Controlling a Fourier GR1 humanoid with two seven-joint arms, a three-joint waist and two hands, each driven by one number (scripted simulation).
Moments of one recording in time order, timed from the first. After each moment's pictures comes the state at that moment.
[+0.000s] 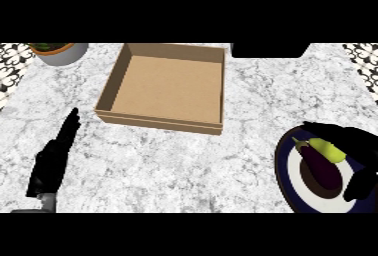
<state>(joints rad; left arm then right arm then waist) 0.02 0.32 -0.08 -1.55 -0.06 0.18 0.09 -0.20 -0.79 0.30 -1.42 0.55 0.46 -0.10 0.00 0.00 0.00</state>
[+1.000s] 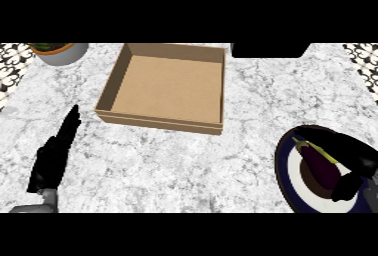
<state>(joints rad) -0.01 0.25 0.01 -1.53 -0.13 0.09 0.09 -0.15 -0.60 0.15 -1.33 0.81 0.47 -0.22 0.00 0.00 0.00</state>
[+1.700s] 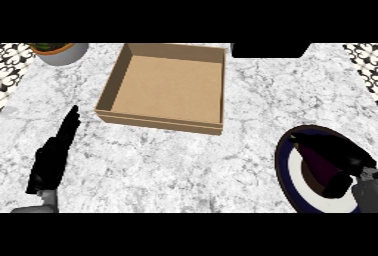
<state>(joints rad) 0.00 0.21 0.05 -1.55 -0.17 0.05 0.10 -0.17 -0.52 0.12 -1.25 0.95 0.49 -0.28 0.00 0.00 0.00</state>
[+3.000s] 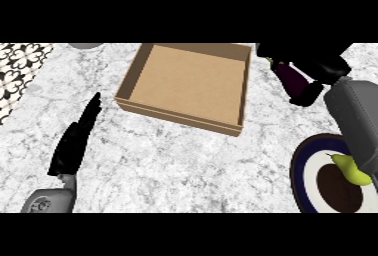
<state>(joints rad) -0.11 0.17 -0.01 -1.52 -0.21 0.03 0.10 -0.88 -0.44 0.02 -0.66 1.08 0.10 -0.55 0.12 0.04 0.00</state>
